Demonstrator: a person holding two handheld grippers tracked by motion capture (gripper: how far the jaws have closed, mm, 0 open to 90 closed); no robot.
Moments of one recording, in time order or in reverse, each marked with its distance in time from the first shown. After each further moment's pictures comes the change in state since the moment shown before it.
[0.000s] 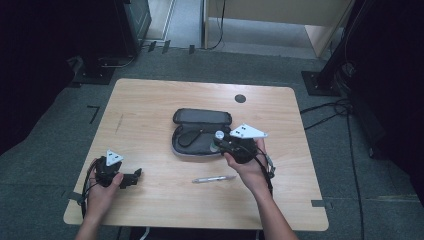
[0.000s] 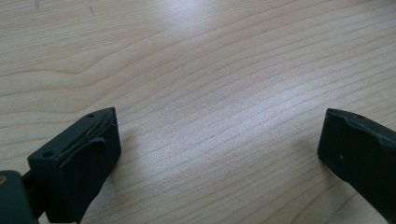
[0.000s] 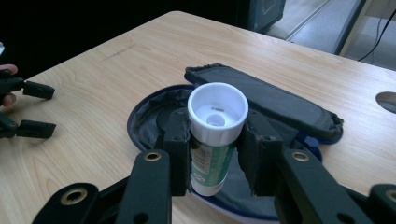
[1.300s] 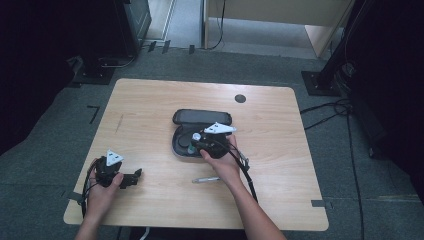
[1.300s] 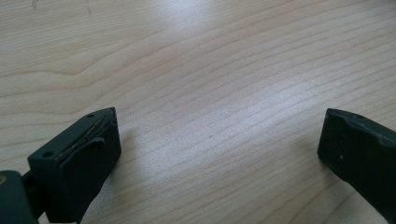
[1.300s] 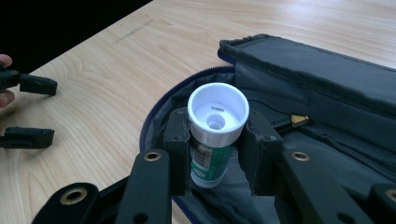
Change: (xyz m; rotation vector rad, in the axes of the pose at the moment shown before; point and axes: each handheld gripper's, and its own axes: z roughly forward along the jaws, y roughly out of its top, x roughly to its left) left arm 0.000 0.000 0.000 0.000 -0.005 0.004; right arm 0.014 -0.016 0.086 0.085 0.110 0.077
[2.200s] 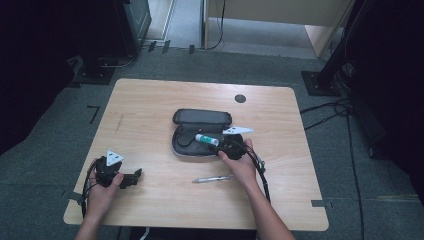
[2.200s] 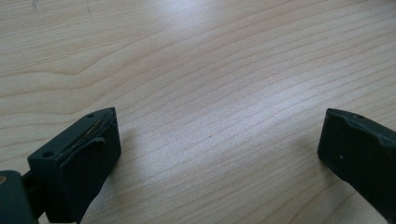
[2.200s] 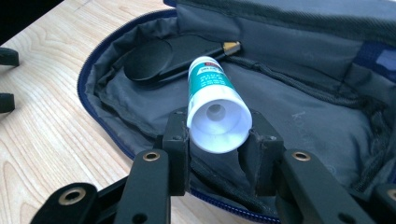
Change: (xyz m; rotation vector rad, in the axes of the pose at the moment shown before) left arm 0.000 0.000 0.000 0.000 0.000 0.000; right arm -0.049 -0.027 -0.018 0.101 -0.017 0.092
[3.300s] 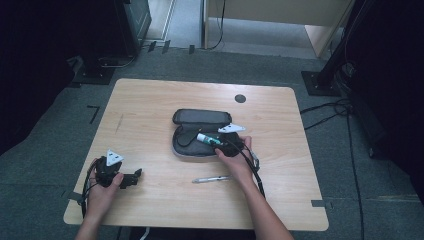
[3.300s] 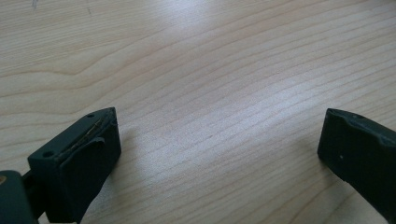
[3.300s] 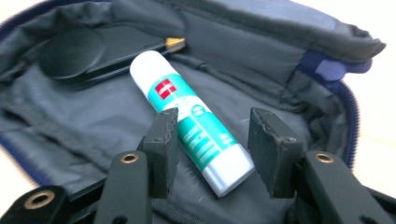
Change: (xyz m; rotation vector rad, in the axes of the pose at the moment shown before) left arm 0.000 0.000 0.000 0.000 0.000 0.000; right arm 0.002 0.007 0.018 0.027 -0.259 -0.086
